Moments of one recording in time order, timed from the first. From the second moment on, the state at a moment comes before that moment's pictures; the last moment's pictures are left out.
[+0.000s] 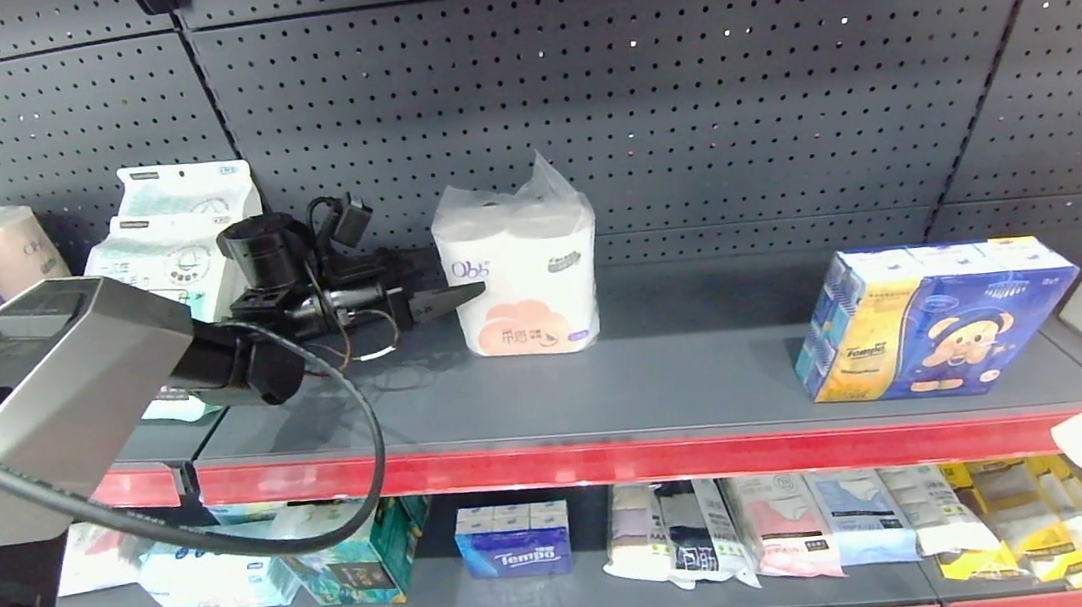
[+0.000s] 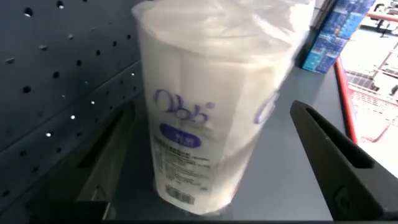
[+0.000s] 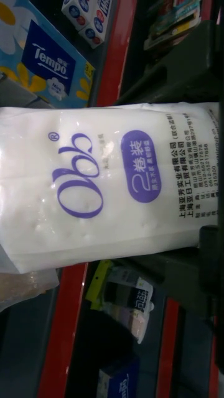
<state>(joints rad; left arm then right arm) -0.15 2.37 -1.50 -0.92 -1.08 -0.04 -0.06 0.22 -0.26 0.10 -0.06 -0.27</state>
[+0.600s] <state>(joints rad) -0.18 2.42 -1.57 -0.92 -1.05 -0.06 -0.05 0.22 -0.26 0.10 -0.05 -0.27</state>
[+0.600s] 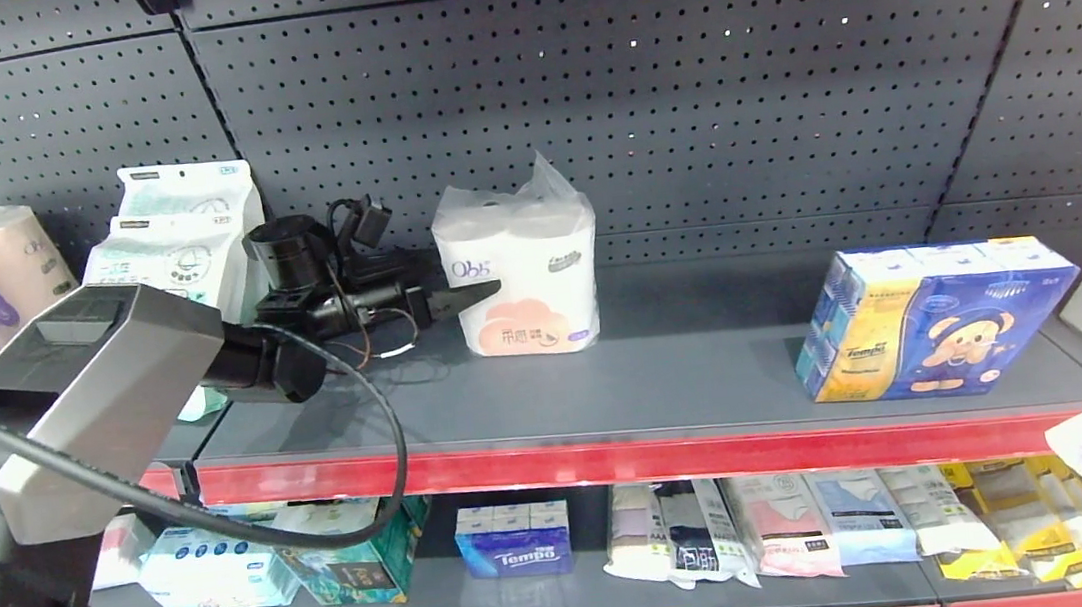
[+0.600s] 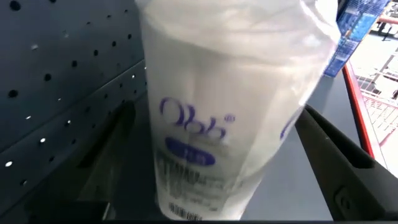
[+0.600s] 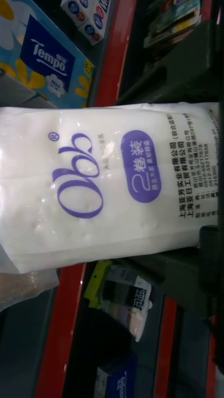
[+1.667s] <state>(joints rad) -0.20 2.43 -1.55 -1.02 -1.04 -0.14 -0.05 0.23 -0.26 0.10 -0.05 -0.27</state>
